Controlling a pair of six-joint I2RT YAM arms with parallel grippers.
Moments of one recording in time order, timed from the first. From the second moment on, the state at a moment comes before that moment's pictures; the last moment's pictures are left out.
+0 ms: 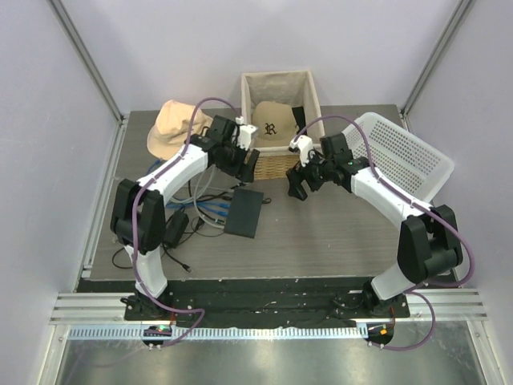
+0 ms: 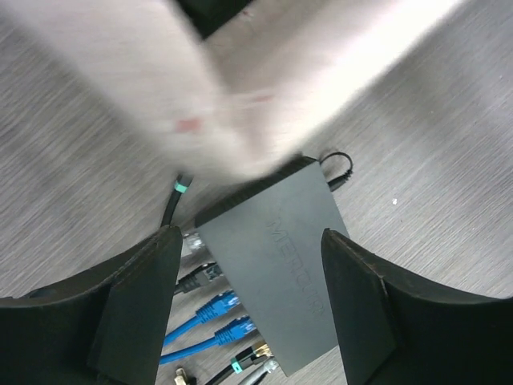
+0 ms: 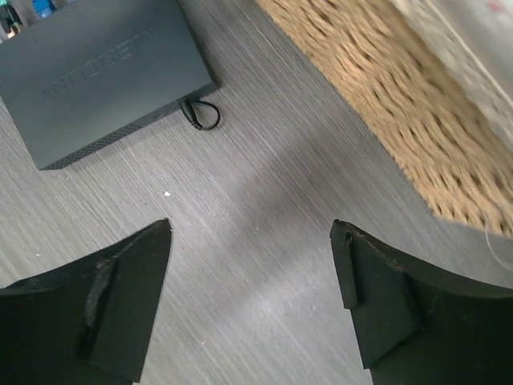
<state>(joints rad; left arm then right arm) -0.46 1.87 1.54 -0.62 0.28 0.06 0.36 1.53 1.12 -0.41 -0.44 -0.34</state>
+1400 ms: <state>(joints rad) -0.35 2.00 1.38 -0.43 0.46 -0.23 0.62 1.80 1.10 -0.13 -0.30 -0.64</state>
